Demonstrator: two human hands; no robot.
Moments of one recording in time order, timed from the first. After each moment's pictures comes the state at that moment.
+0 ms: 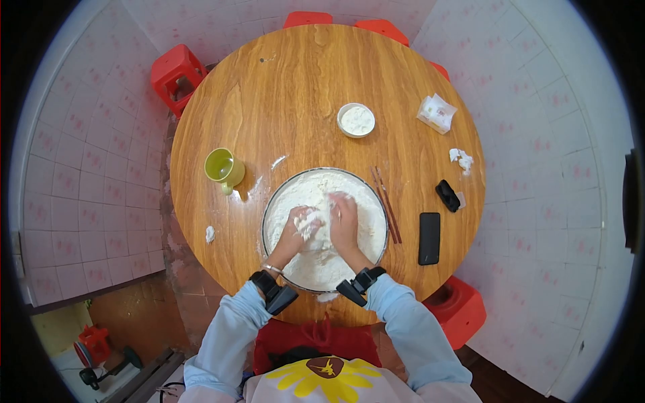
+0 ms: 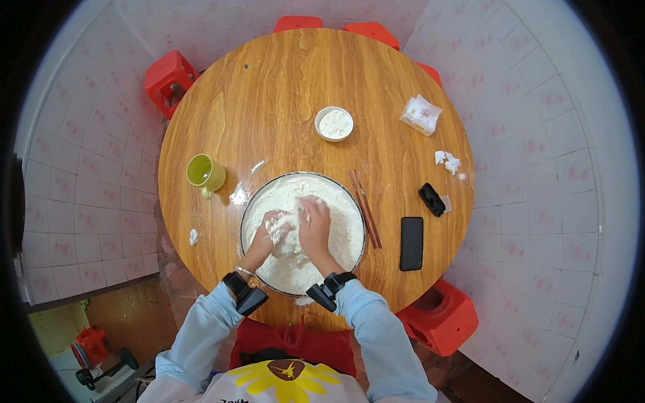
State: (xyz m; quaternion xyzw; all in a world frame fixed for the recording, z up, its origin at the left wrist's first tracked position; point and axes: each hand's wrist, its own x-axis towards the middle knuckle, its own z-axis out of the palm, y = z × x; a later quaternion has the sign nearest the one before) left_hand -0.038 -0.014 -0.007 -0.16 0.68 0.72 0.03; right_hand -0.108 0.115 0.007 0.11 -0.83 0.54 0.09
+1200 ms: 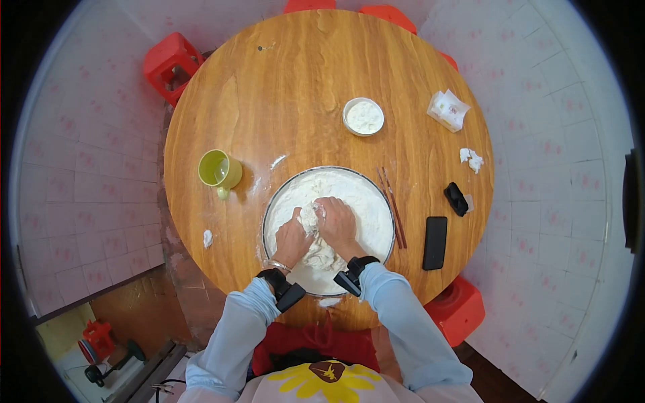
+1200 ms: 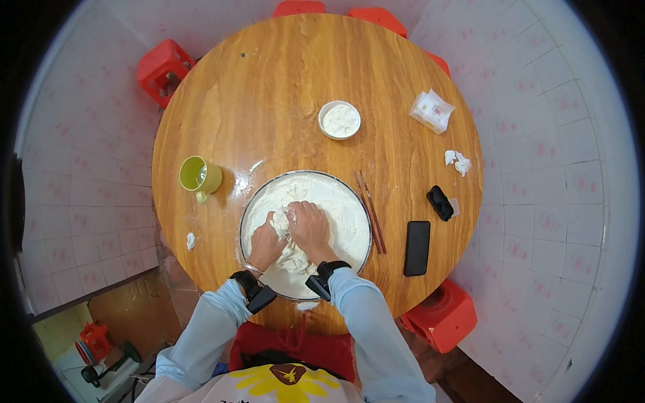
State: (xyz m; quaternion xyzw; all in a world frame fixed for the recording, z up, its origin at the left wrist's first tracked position) left_hand -0.054 -0.016 -0.013 -0.18 0.92 0.35 0.08; right_hand -0.129 0.100 -0.019 0.26 -0.90 0.35 0.00
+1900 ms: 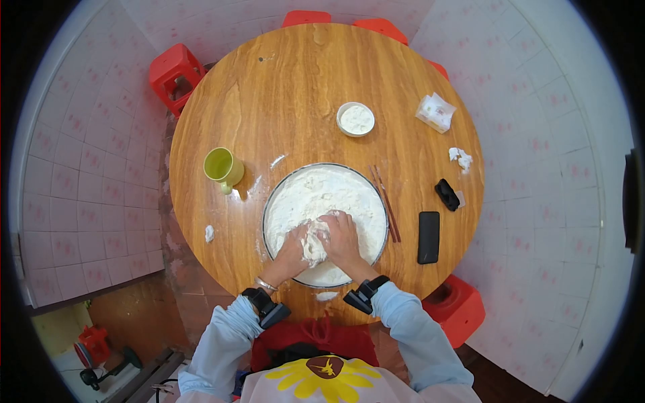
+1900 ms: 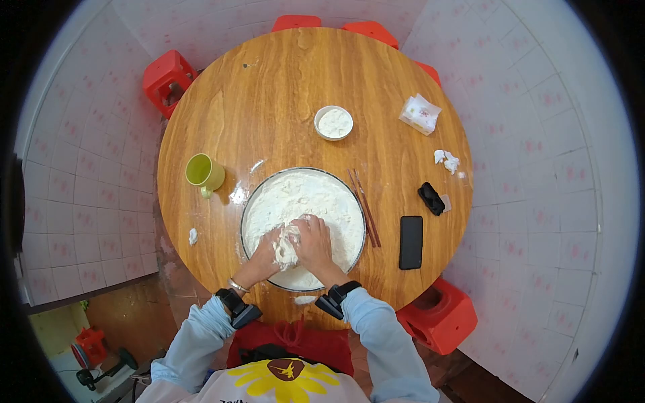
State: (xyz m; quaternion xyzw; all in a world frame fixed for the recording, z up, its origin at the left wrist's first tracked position) left_hand -0.004 -0.014 -0.002 0.04 0.88 0.46 0.04; right_hand -0.081 0.138 0.028 0.28 -0.90 0.34 -0.03
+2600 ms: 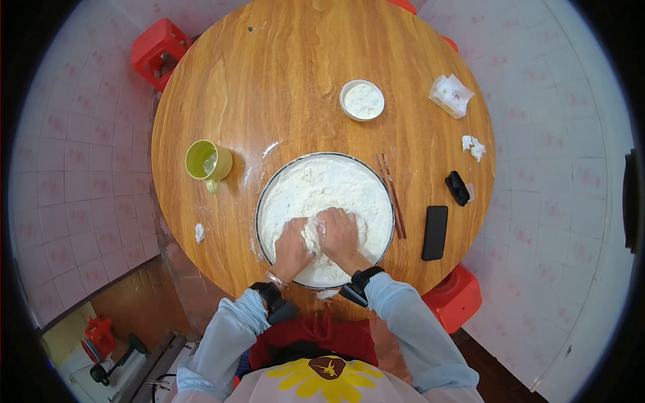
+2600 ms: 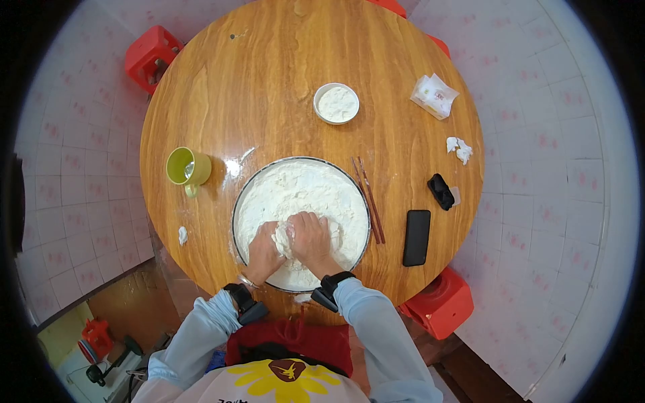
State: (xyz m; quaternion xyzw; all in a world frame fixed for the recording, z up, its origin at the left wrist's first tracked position) left_hand -0.026 0.000 -0.007 -0.09 0.92 0.39 0.01; right_hand -0.096 0.125 -0.014 0.30 -0.91 0.30 -0.02
